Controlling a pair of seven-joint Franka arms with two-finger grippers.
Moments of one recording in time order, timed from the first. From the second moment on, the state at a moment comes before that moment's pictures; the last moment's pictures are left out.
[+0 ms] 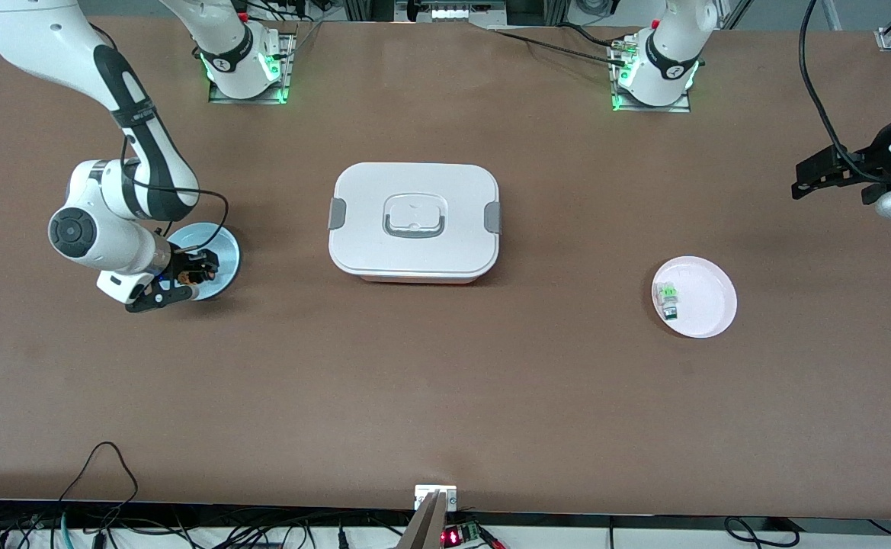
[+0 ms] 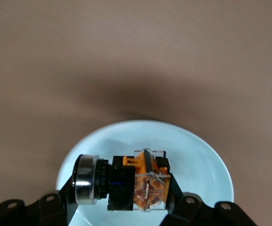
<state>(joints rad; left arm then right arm) 0.18 0.07 -0.18 -1.49 0.01 1.49 0.06 -0.08 0.40 0.10 -2.06 -0.06 2.35 -0.28</state>
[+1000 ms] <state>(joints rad) 0.18 0.07 -0.19 -1.48 -0.04 1.49 0.06 -0.07 0.32 0.60 -1.77 0.23 2.30 -0.70</state>
